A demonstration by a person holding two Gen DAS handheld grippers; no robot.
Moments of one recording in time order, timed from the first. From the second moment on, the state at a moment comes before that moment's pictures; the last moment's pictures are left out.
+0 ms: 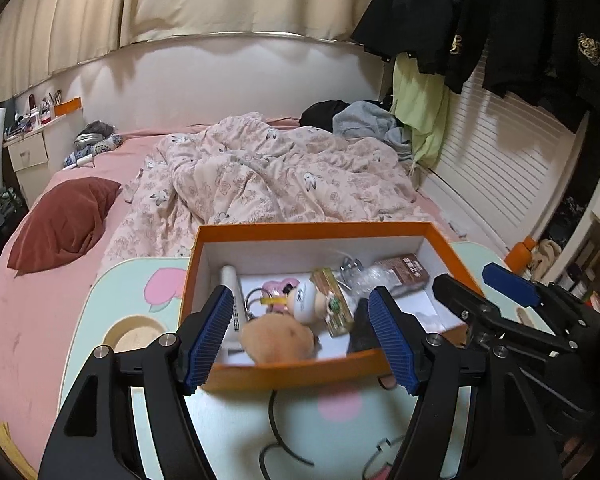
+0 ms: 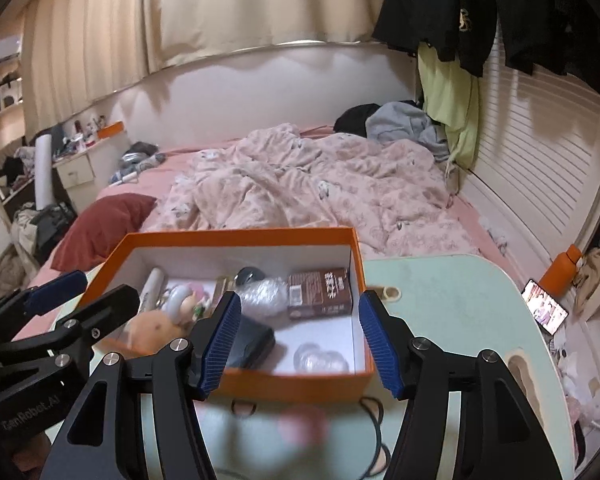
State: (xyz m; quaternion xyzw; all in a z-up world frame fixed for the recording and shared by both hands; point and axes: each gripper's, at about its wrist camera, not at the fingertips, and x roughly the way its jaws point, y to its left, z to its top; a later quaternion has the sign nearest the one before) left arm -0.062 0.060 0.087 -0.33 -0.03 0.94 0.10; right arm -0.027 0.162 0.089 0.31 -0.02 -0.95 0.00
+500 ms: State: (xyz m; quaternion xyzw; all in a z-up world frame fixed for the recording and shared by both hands) left arm -0.017 0.066 0.080 -0.34 -0.03 0.94 0.11; right arm 0.007 0.160 0.079 0.34 -0.02 -0.94 0.02
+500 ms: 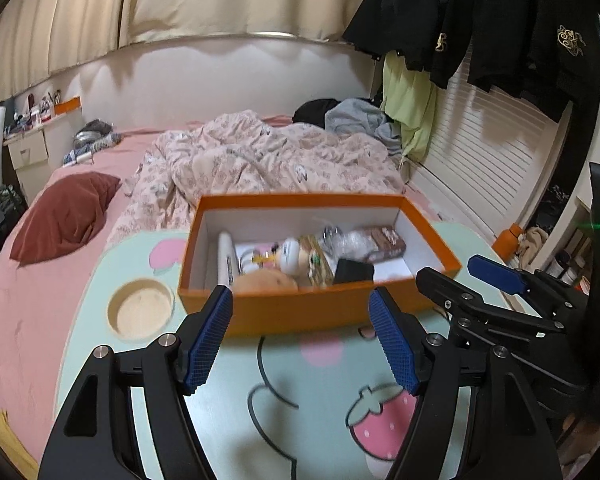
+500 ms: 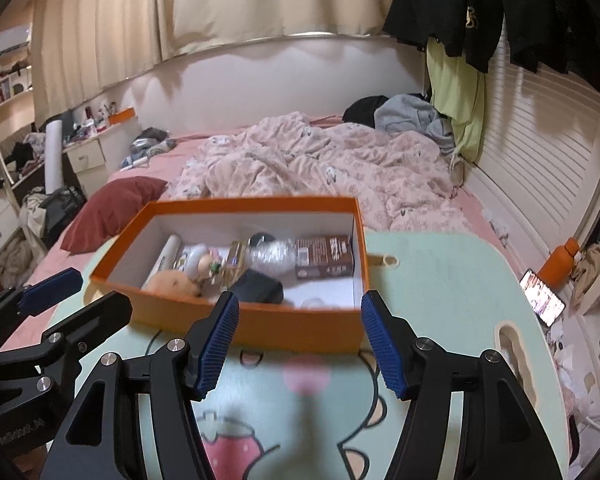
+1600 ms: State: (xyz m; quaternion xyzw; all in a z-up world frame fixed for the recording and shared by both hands) left arm -0.018 0.071 -0.006 -0.45 -0.01 0.90 0.01; right arm 0.016 0.171 0.012 0.42 0.00 -0.91 -0.01
